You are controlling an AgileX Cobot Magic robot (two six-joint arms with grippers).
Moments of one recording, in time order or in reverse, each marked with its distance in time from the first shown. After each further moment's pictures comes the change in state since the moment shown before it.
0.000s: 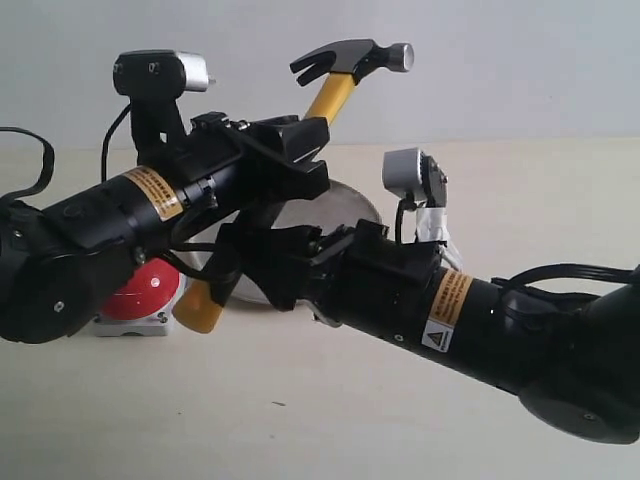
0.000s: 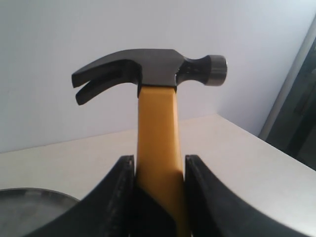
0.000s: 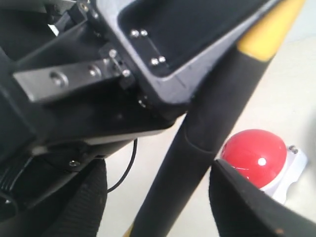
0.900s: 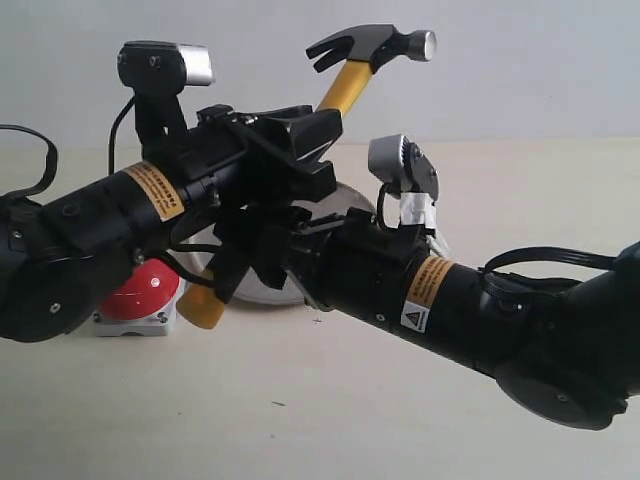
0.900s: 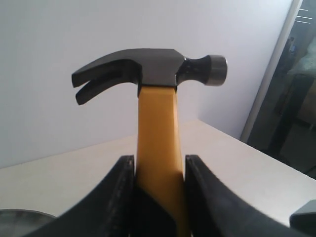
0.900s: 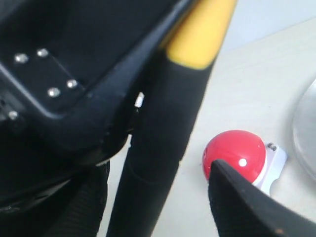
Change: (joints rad) left arm 0.000 -0.004 -0.004 0.090 -0.046 -0.031; right arm 0.021 0.002 -0.054 0.094 0.127 0.051
